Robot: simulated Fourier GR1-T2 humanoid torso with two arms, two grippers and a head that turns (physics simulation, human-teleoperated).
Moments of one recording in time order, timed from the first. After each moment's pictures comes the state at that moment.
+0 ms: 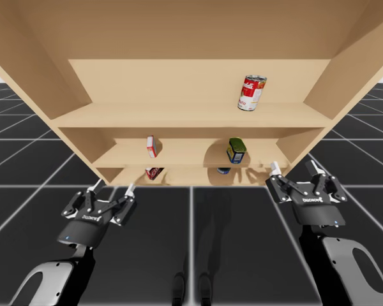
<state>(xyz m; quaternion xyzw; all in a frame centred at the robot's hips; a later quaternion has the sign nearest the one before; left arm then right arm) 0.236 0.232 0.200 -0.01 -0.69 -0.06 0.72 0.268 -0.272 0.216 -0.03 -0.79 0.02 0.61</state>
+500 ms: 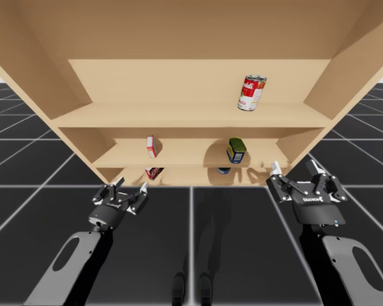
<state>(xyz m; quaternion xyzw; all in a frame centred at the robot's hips) 0.283 0.231 0.158 -0.06 -0.64 -0.09 0.76 0.270 -0.275 0.215 -0.03 -0.79 0.02 0.61</state>
